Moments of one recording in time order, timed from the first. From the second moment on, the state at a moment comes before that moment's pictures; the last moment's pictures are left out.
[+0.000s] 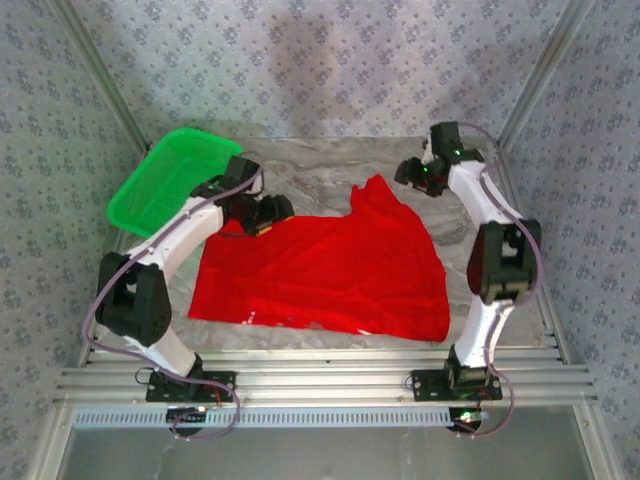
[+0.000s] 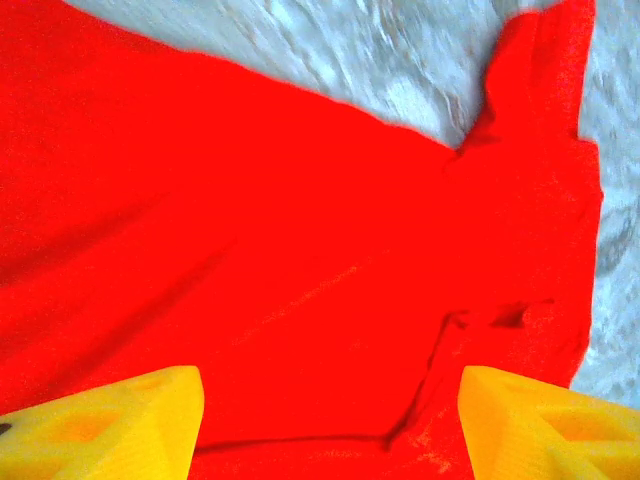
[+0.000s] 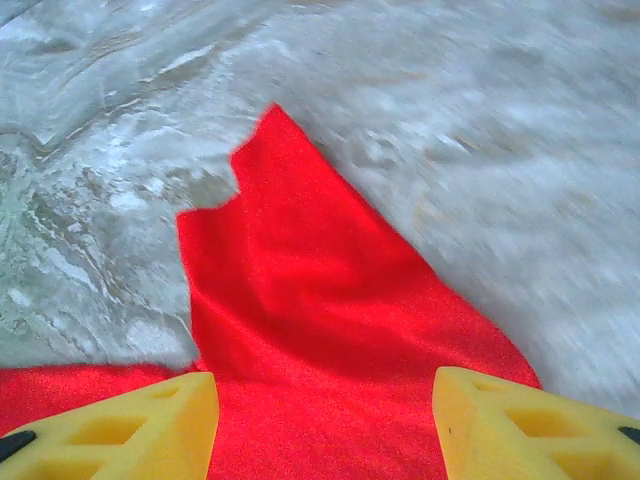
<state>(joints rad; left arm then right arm) -0.38 1.63 1.32 -0.70 0.30 -0.72 0.09 1.97 1.72 -0.74 -0.24 0.36</state>
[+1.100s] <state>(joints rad) -0.14 1.46 1.24 -0.83 0.34 -0.66 0.07 2.67 2.44 -0.78 -0.46 0.34</state>
